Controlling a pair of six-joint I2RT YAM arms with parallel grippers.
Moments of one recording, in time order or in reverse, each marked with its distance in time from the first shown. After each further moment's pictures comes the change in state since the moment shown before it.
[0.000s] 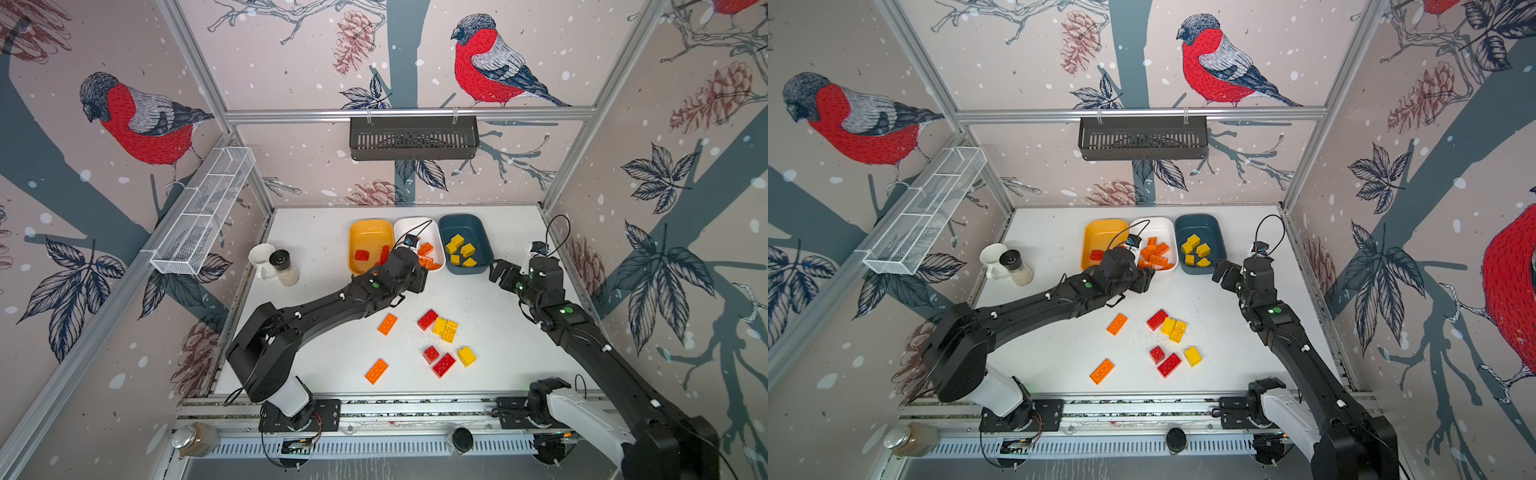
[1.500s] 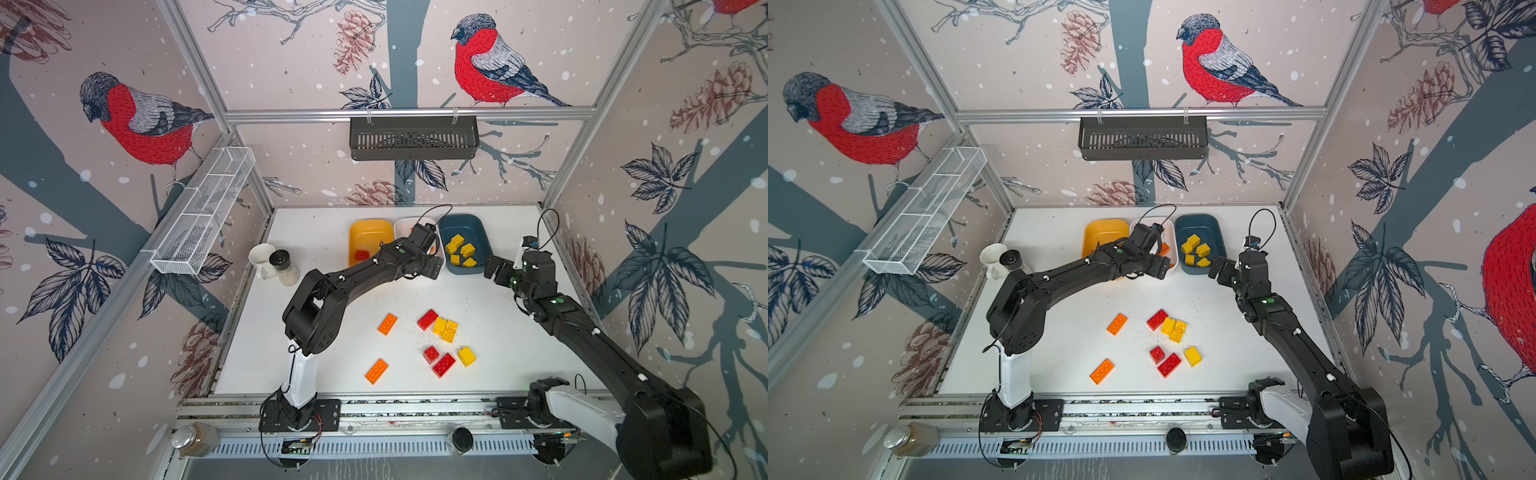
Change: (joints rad) left arm 0.041 0.305 0.349 -0.368 0.156 0.164; right arm 0.003 0.122 0.028 0.081 -0.012 -0.054
